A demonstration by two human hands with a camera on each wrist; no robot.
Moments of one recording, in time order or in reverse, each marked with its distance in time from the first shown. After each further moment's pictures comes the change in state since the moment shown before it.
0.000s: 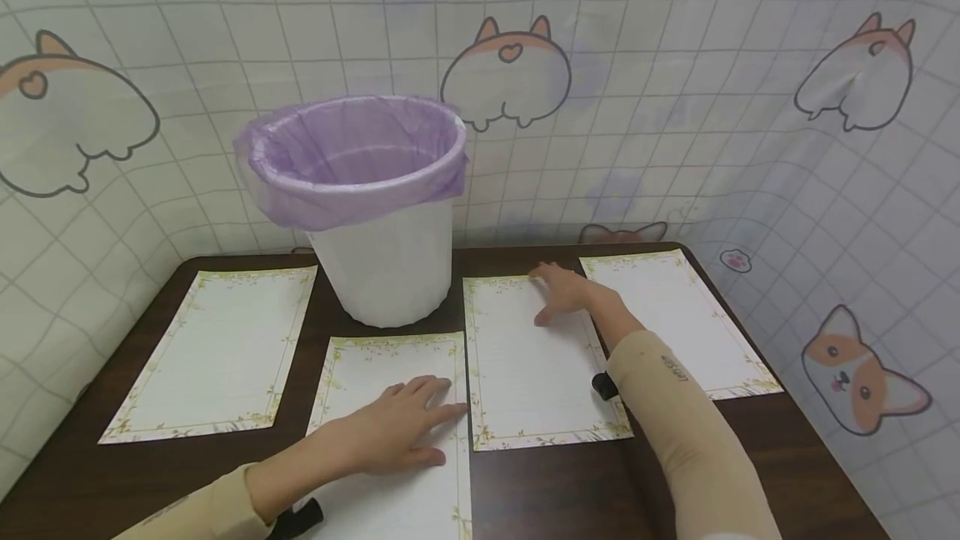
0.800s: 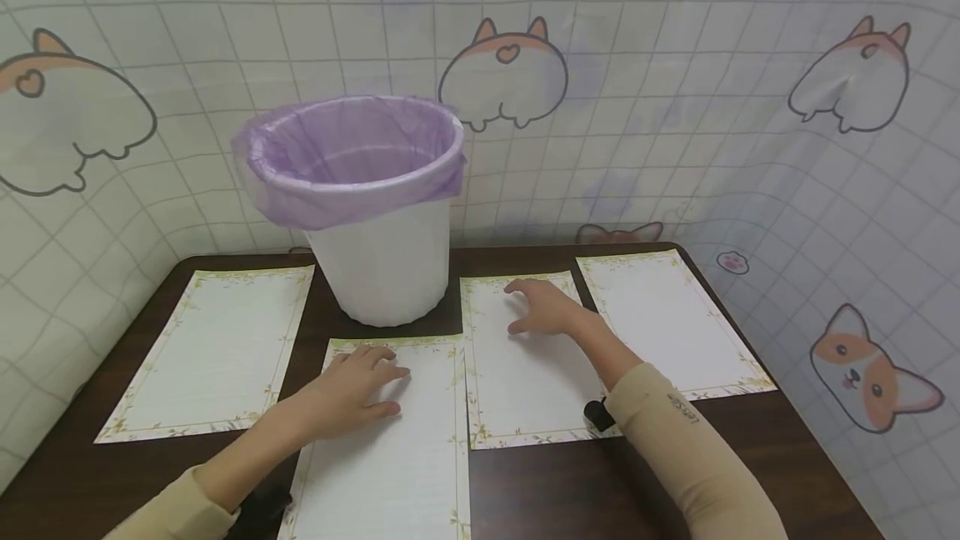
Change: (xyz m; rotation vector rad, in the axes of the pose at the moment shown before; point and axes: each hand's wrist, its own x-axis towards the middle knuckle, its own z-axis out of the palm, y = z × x) left_hand -0.018 -0.062 0.003 -0.159 0.198 -0.142; right_hand -0.020 -0.043 0.026 -0.032 0.139 -0.102
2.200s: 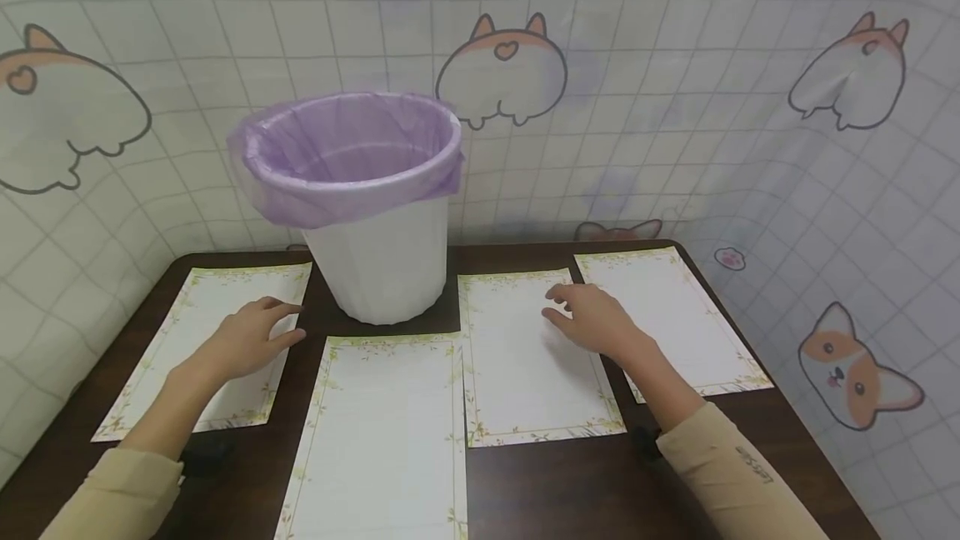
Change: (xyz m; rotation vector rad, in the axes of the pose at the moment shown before) left_hand -0.032 -0.117 -0.050 0.003 0.112 -0.319; right_hand -0.068 0.015 -0.019 -0.077 0.222 -0.035
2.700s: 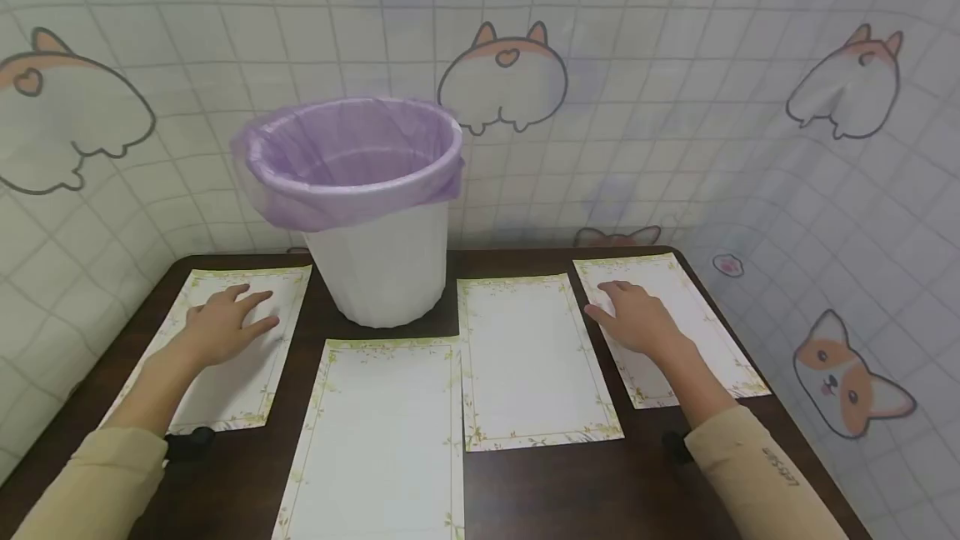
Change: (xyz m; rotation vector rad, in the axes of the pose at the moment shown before) left_hand 0.007 -0.050 -0.009 0.046 -0.026 -0.112; right_hand -0.023 0.057 -0.019 -0.143 -0.051 0.220
